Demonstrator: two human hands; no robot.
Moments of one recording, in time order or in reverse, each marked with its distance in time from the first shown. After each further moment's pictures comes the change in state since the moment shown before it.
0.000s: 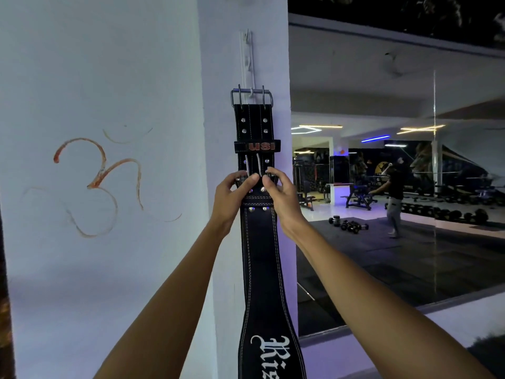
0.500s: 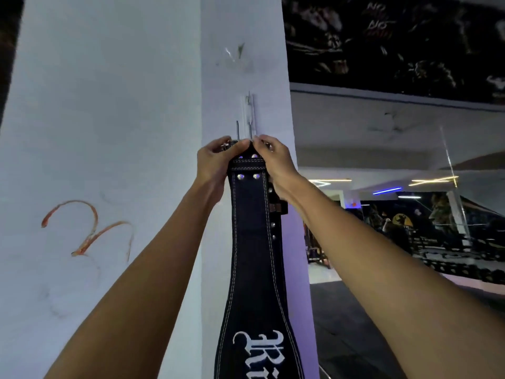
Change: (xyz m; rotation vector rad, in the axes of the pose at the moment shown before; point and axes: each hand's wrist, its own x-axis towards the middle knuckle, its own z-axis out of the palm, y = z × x) left_hand 0.142 0.106 0.002 -0.208 0.003 0.287; right_hand 0.155 -0.100 0.025 0.066 -0.050 -0.199
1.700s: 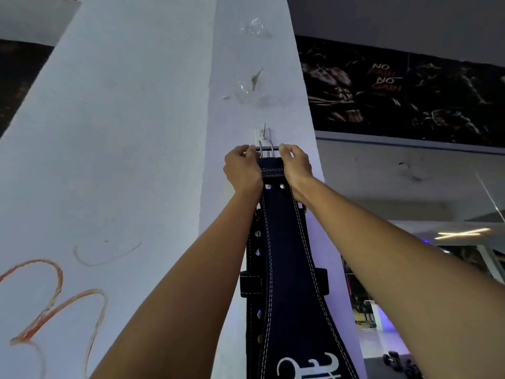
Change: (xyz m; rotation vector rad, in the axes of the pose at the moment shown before) left_hand 0.165 -0.057 0.035 0.298 0.438 0.272; right_hand 0.168 0.036 0.005 -0.230 0.191 -0.163
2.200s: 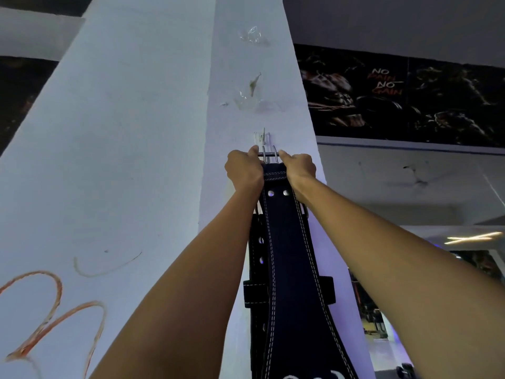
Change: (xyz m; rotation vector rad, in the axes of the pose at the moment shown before) left_hand 0.014 0.005 0.009 0.155 -0.030 -0.071; right_hand 0.022 0.000 0.001 -0.048 0.089 0.124
